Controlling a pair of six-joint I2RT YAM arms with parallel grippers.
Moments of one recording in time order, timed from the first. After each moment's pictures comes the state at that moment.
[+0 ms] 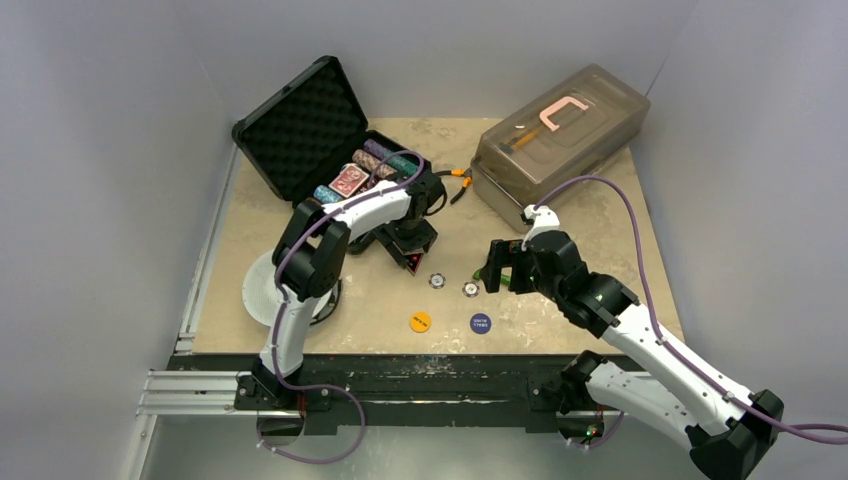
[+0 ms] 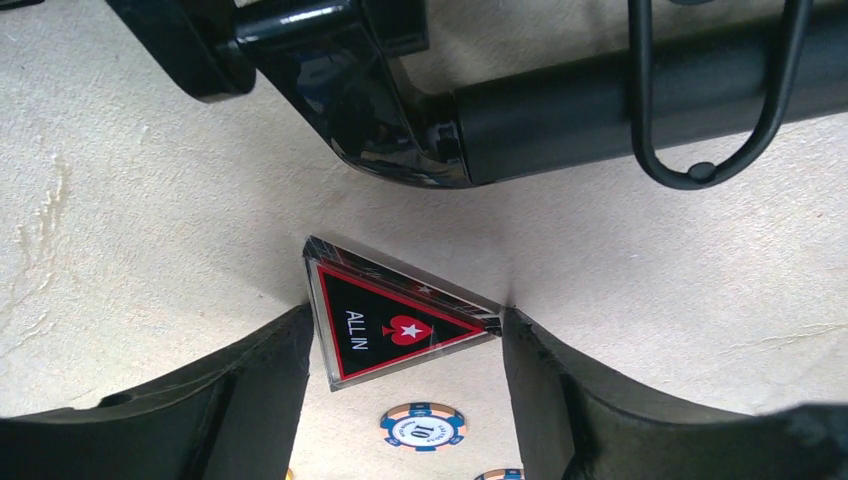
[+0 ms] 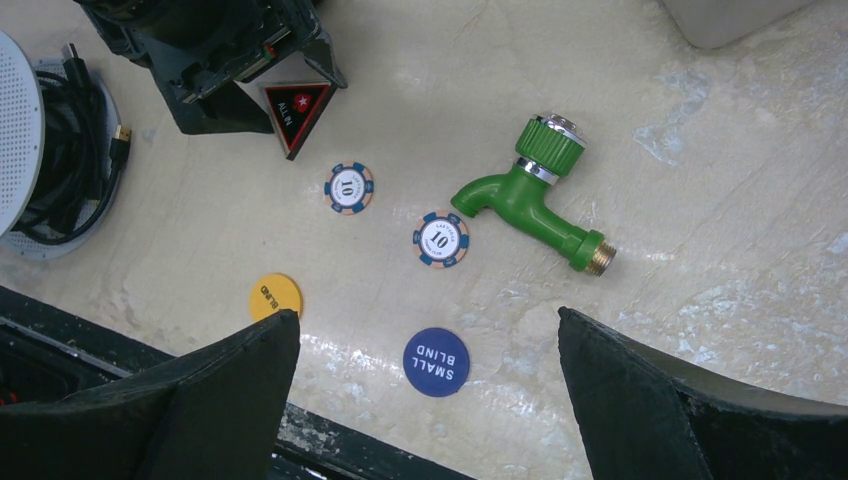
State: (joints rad) left arm -0.66 2.17 1.69 -1.03 -0.16 -1.38; right arm 0.67 0.82 0.74 -0.57 0.17 0.50
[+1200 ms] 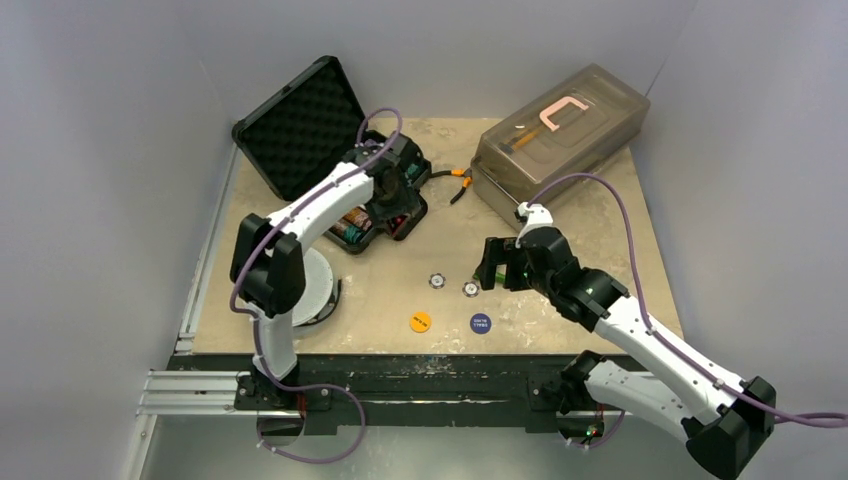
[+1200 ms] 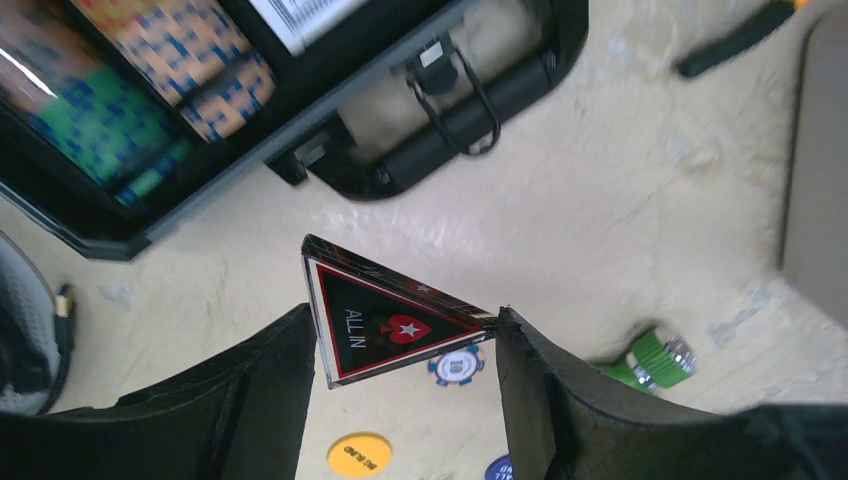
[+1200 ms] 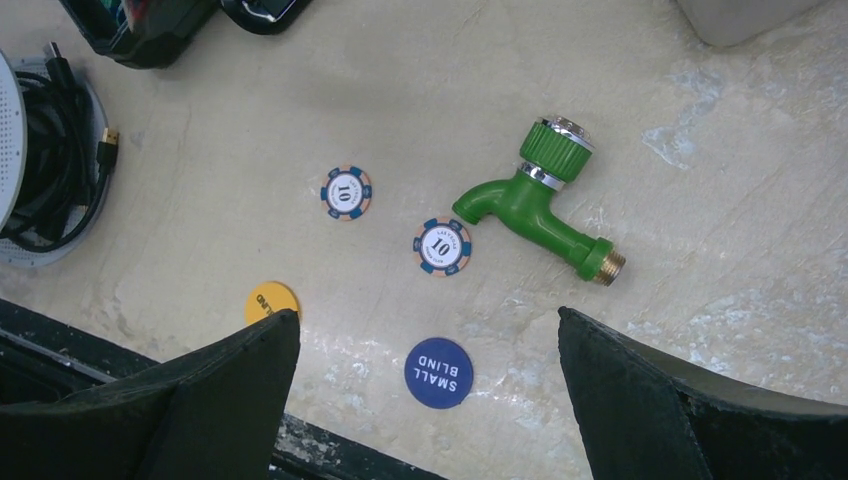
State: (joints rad) left arm -0.60 1.92 1.68 -0.97 -0.20 -0.95; right arm 0.67 0.87 0.74 -0.53 0.17 0.50
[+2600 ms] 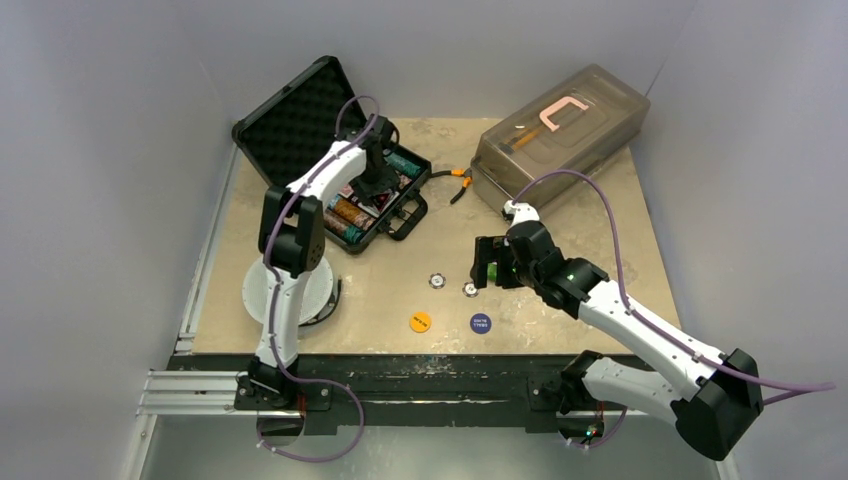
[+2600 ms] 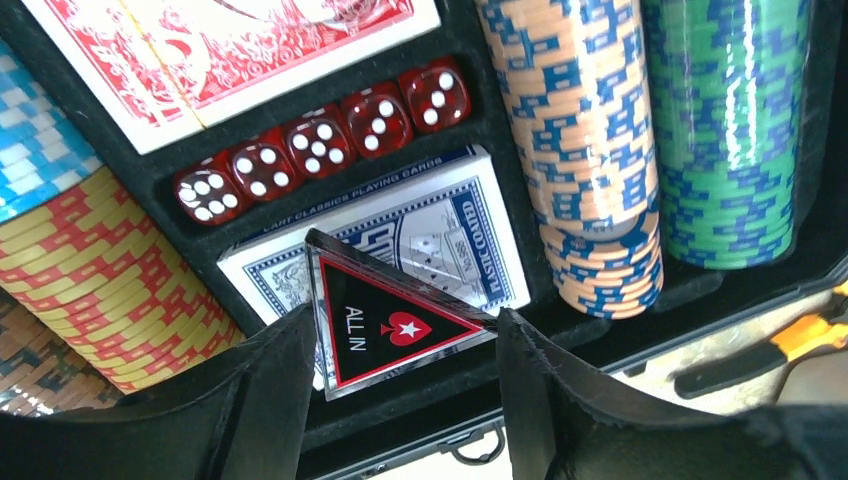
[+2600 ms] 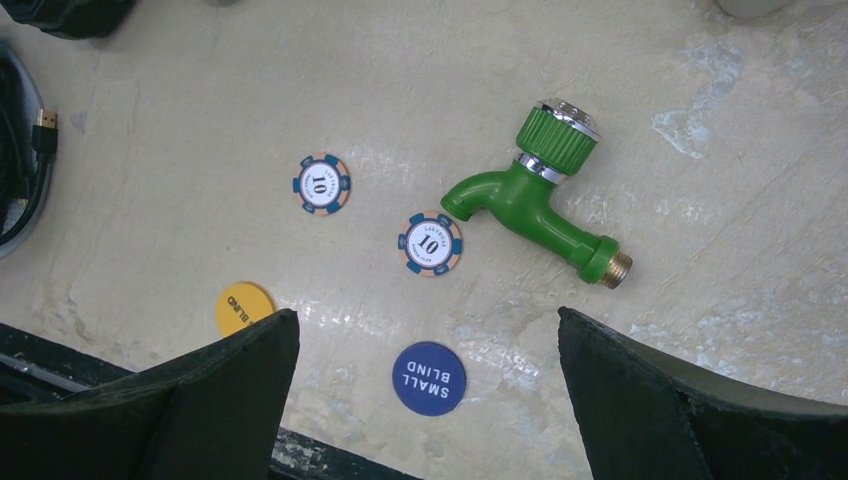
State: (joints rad) left arm -0.36 2.30 2.02 -0.95 -0.19 -0.97; right arm 0.67 1.02 0.76 -0.51 0.16 0.50
